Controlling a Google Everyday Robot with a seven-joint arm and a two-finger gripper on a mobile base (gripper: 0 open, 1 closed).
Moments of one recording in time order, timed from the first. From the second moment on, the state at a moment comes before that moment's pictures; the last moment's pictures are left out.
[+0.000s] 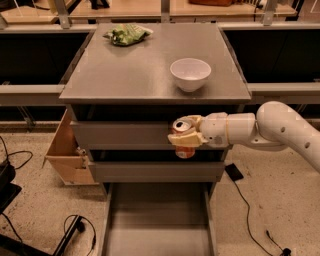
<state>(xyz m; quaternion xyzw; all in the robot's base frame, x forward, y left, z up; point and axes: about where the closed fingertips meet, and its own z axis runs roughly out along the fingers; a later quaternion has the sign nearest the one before) 0.577 -0.056 0.768 -0.47 0.66 0.35 0.46</state>
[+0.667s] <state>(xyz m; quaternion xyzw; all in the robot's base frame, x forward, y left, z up) 0.561 -0.034 0.911 -0.50 0.61 0.32 0.53</state>
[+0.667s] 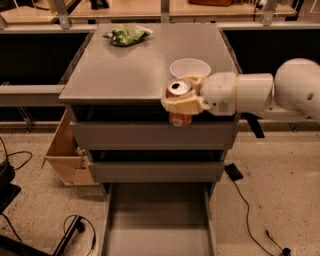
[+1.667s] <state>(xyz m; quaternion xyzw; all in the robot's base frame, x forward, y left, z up) 0.719 0.020 1.106 -0.41 0.57 0.34 0.63</state>
